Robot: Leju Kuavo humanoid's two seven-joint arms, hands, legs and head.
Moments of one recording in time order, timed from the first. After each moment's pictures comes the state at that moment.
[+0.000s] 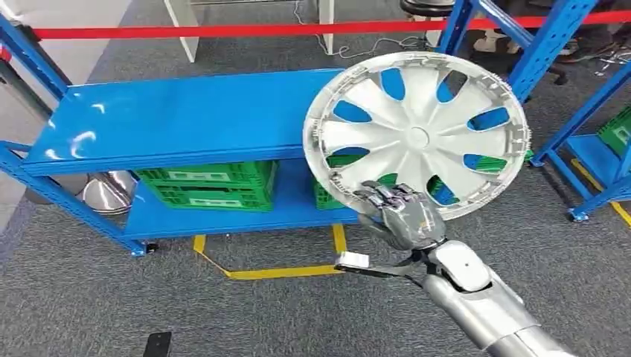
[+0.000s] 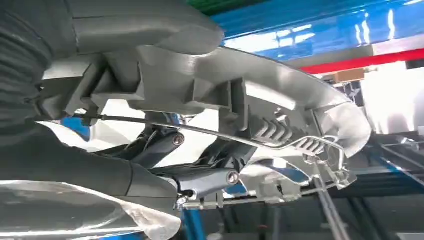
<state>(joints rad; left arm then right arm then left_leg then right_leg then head) -0.09 -0.15 0.34 -0.19 -0.21 0.46 -0.29 -0.36 -0.13 0.44 -1.14 1.13 -0.62 -0.26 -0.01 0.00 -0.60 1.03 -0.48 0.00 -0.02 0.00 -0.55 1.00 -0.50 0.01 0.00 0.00</state>
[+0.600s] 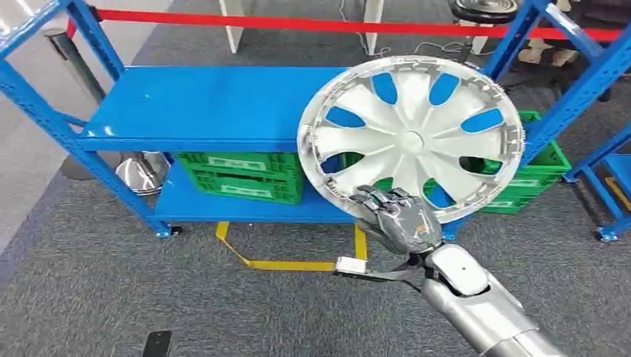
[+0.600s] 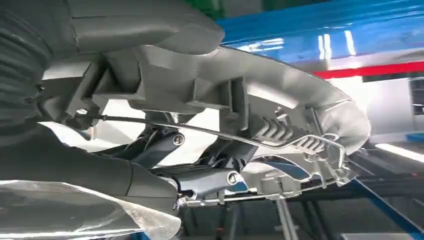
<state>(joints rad) -0.10 -0.15 0.34 -0.19 -0.23 0.46 -0.28 -0.34 -0.14 0.43 -1.15 1.18 -0.61 -0.25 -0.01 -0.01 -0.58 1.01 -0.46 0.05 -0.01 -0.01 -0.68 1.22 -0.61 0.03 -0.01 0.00</state>
